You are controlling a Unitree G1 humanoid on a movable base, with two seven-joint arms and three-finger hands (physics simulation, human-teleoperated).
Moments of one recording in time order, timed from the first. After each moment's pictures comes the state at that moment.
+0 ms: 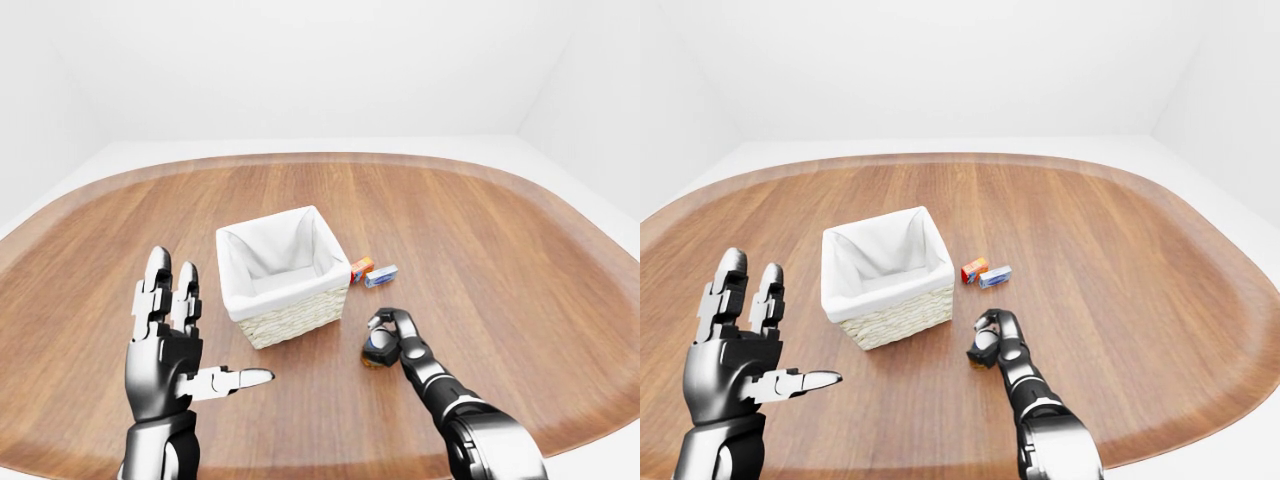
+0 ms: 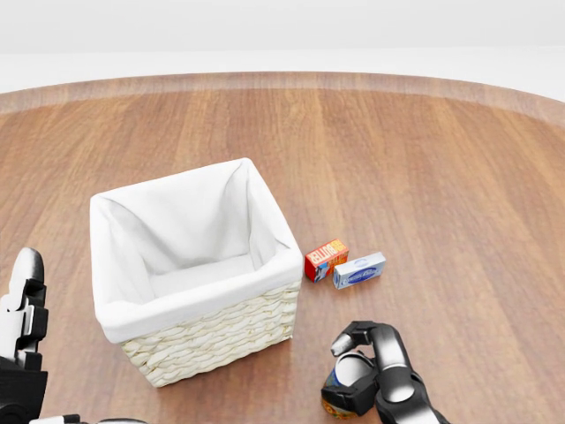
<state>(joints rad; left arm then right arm) 0.40 -0.06 0.12 -0.63 -0.21 -0.09 -0.14 -0.55 -0.04 -0.09 1.29 -0.30 -0.09 -0.18</state>
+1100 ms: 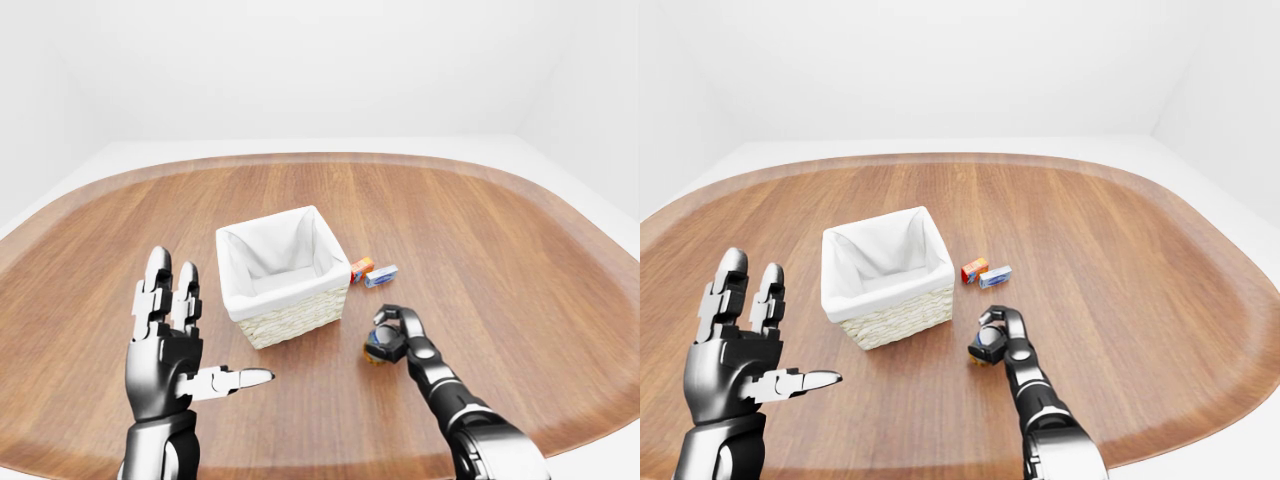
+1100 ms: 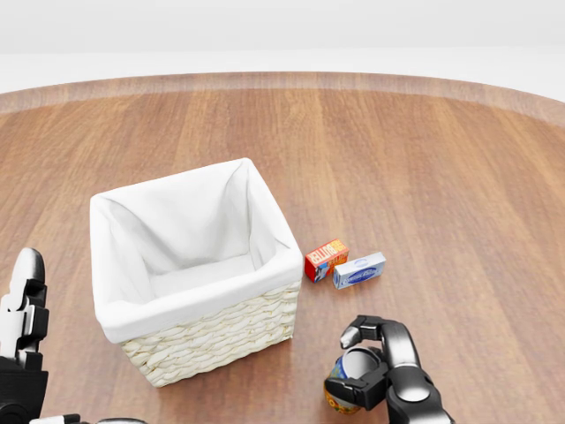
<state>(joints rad) 0.40 -0.06 0.12 -0.63 -0.21 -0.09 -0.14 -0.49 -0.06 -0.07 1.18 -0.10 -0.09 -0.11</state>
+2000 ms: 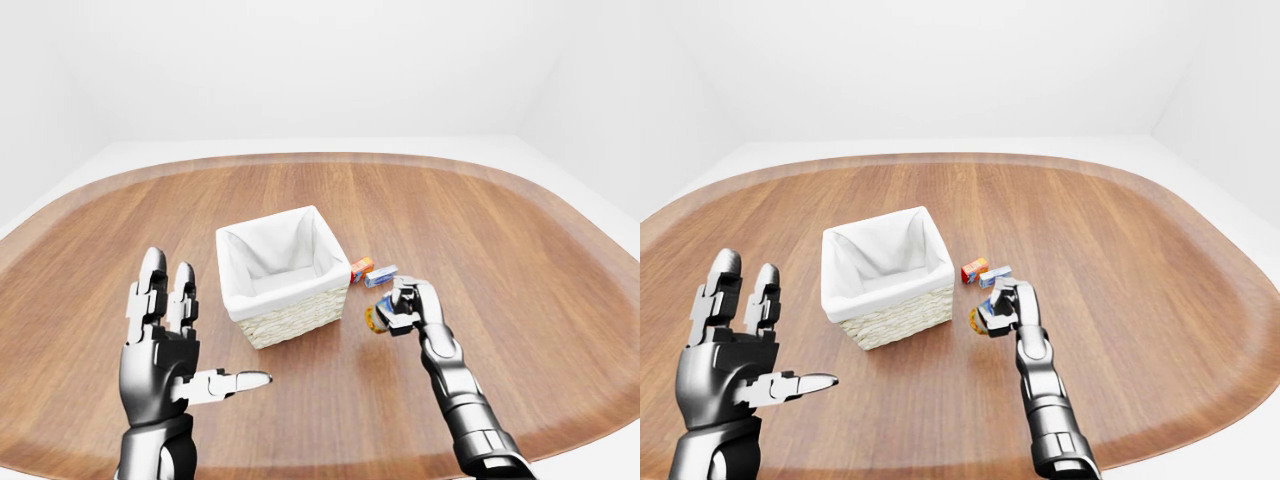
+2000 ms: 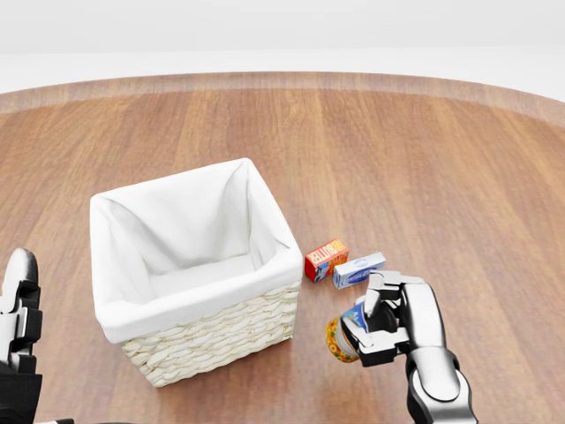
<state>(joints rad) 0.42 -0.07 0.13 -0.65 -0.22 -0.09 -0.16 -0.25 -0.07 -0.07 0.53 -0.05 -0.09 -0.04</state>
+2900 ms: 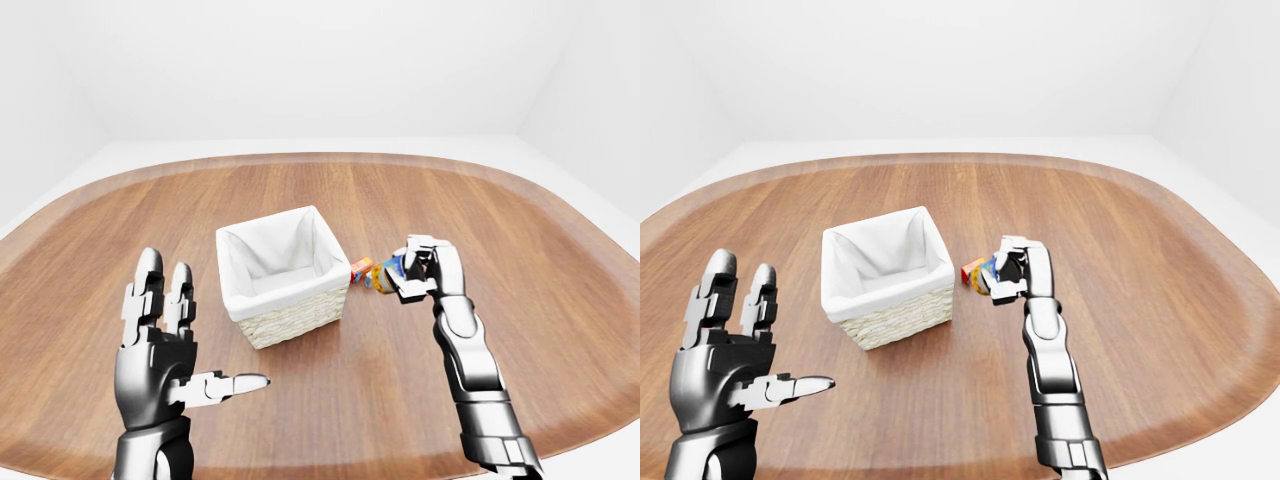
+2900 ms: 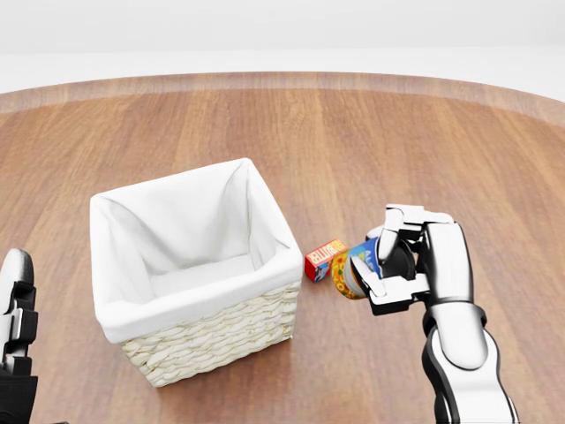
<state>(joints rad) 0.43 -0.08 0.14 -0.66 -0.23 -0.09 -0.17 -0.24 -0.07 -0.08 0.06 -0.08 0.09 -0.04</state>
